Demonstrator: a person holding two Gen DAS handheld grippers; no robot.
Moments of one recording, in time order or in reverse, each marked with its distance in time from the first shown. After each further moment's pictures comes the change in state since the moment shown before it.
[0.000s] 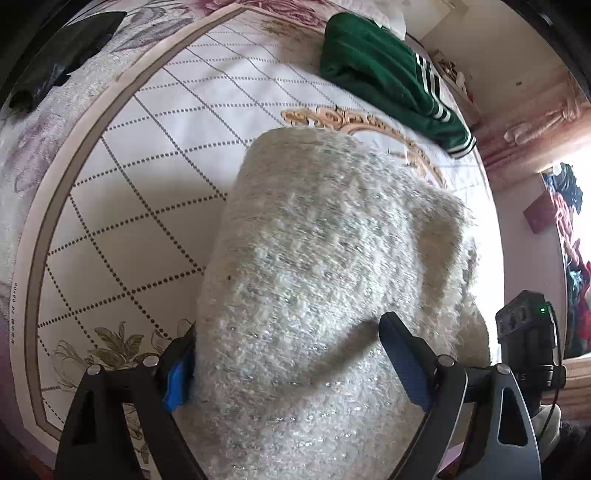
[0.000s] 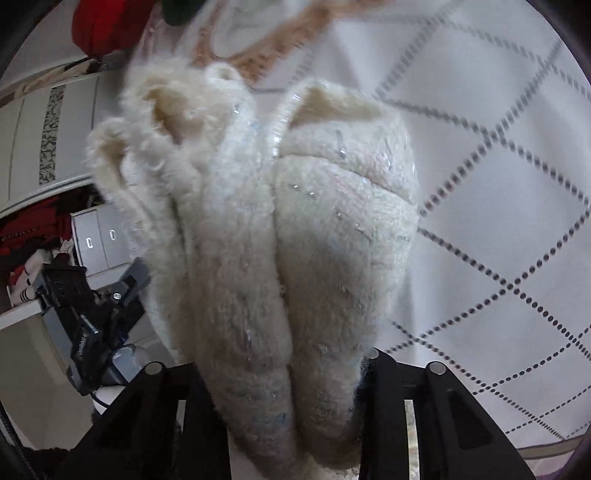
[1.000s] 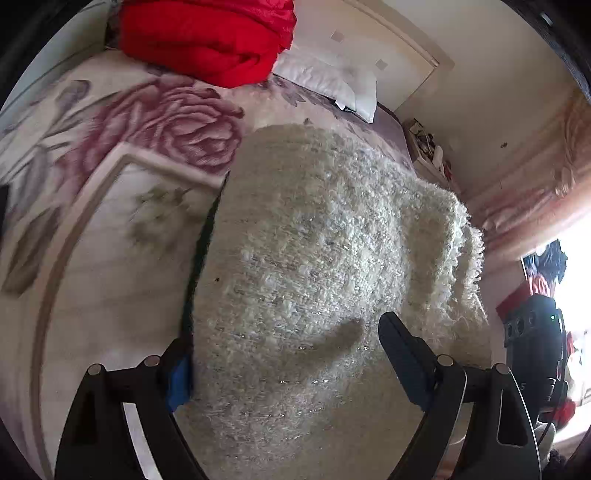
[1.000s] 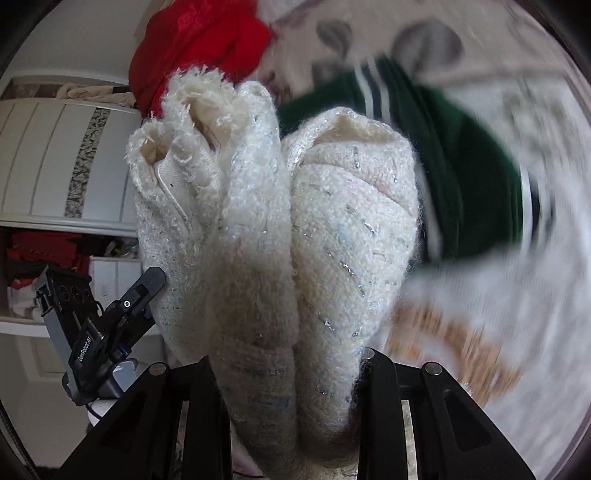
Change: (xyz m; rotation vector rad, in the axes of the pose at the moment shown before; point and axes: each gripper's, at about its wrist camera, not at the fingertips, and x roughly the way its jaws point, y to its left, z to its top) left arm 0.032 -0.167 0.391 0.002 -0.197 -0.090; right arm -0.262 0.160 0.349 -0.216 -0.247 -0.076
